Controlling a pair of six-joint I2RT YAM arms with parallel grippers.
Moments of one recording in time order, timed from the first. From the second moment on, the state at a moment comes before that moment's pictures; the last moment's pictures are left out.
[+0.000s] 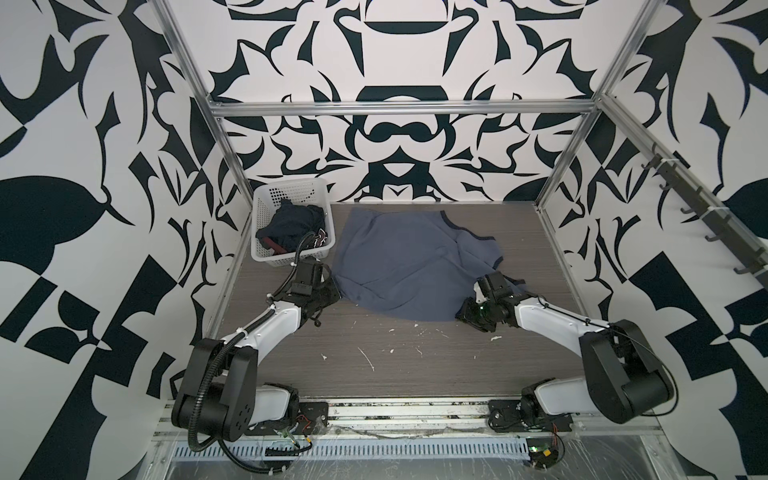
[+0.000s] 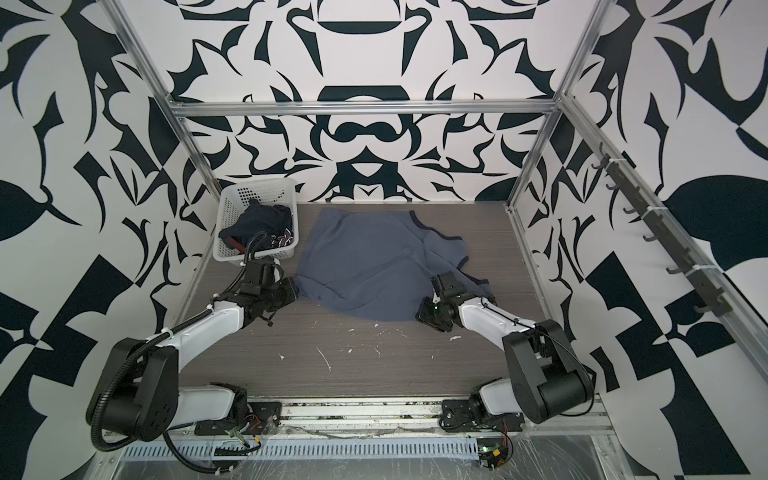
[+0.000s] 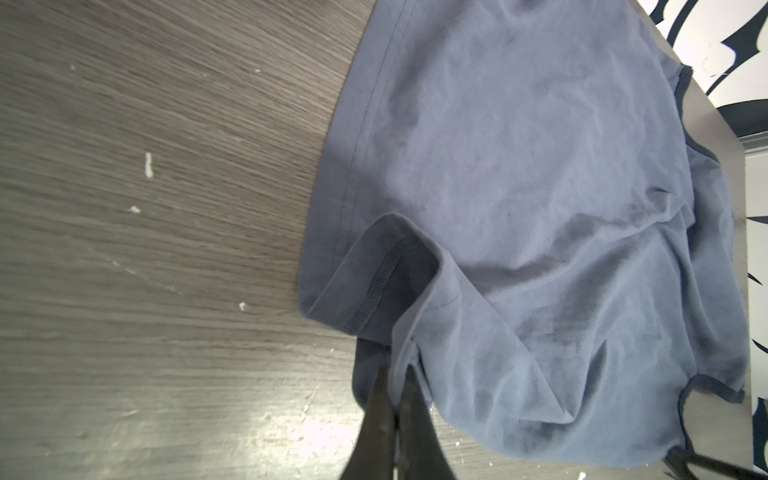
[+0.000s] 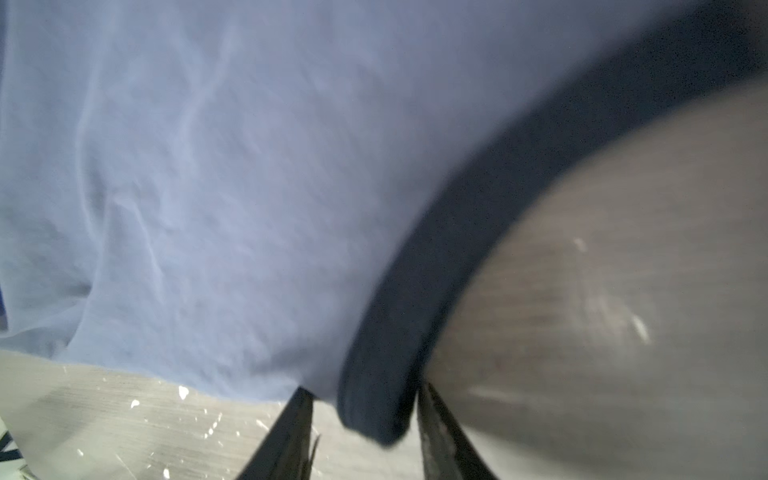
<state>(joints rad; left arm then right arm) -0.26 1.32 0.63 -0.15 0.15 -0.63 0.32 1.42 0.63 -0.36 -0.24 0.72</state>
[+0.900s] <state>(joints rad) -0.26 0.77 0.79 -0.20 0.27 -0.50 0.20 1.01 1.24 -0.91 -0.04 0.45</state>
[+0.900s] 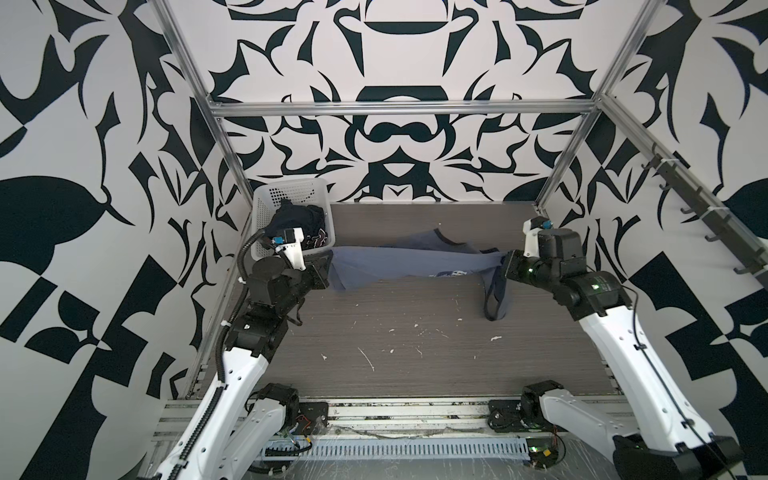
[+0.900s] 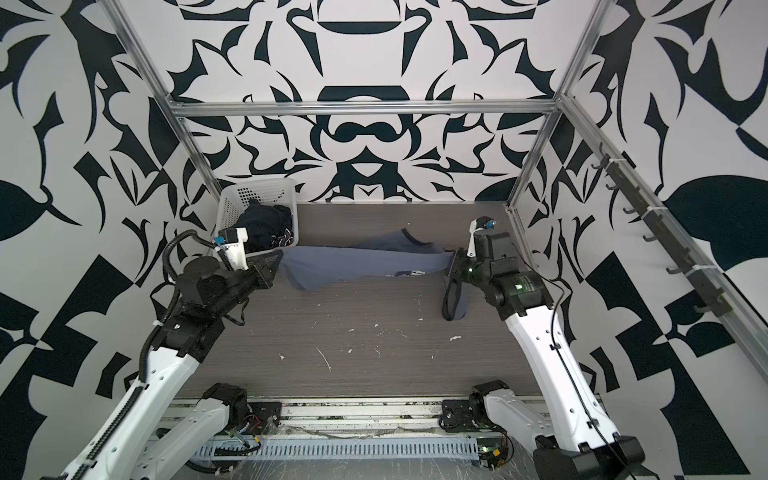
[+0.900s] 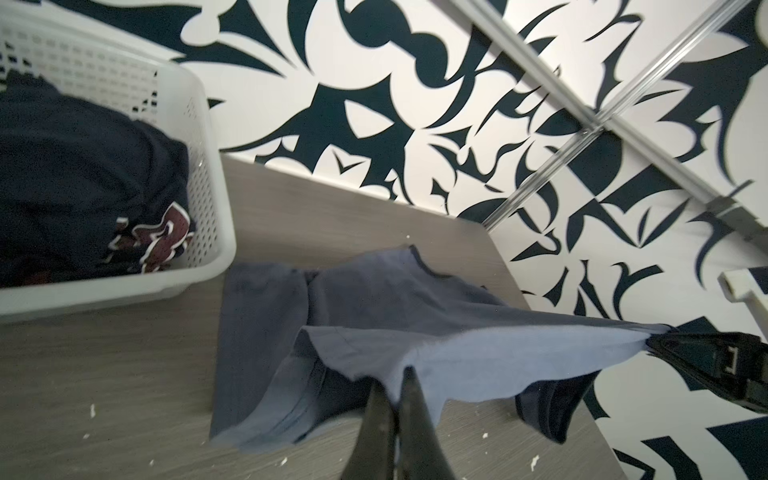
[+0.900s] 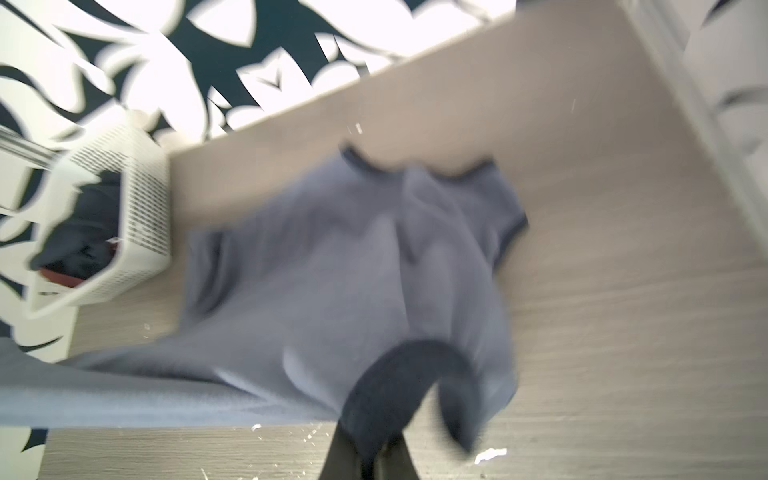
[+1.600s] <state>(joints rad) -0.21 1.52 1.54 -0.42 0.38 -0.49 0.03 1.63 1.84 -0.96 -0.19 0.34</state>
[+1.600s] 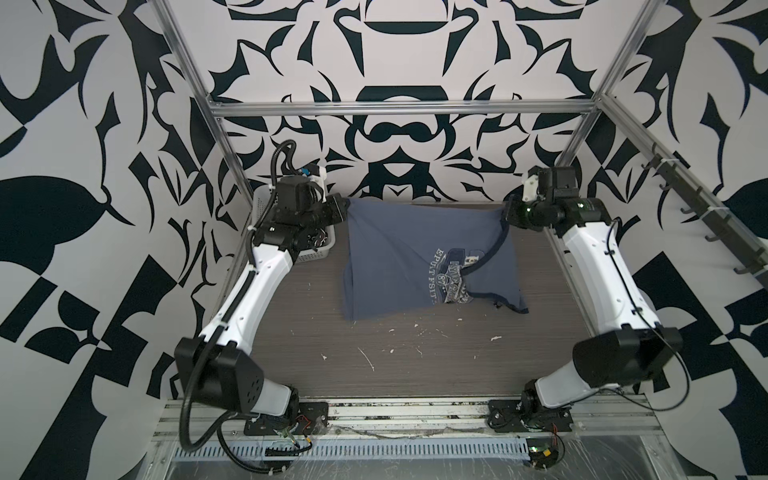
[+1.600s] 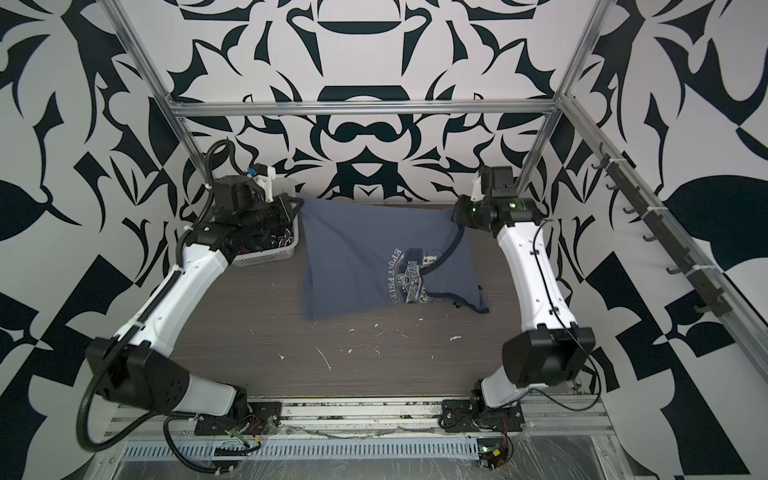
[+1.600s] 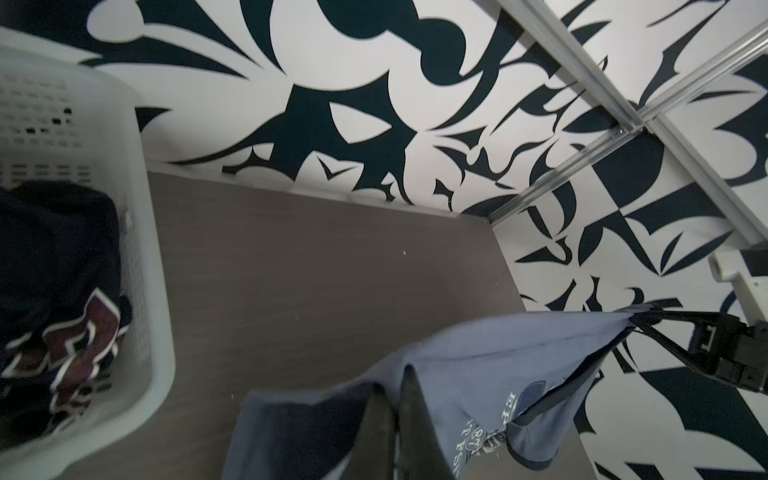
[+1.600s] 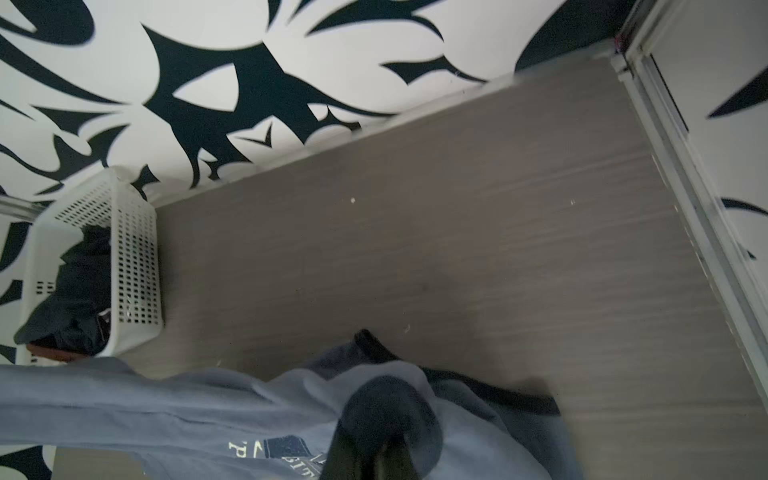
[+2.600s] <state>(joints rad) -0.11 1.14 0.57 -0.39 0.48 -0.85 0.11 1.45 0.80 -0.69 -0.46 0.42</state>
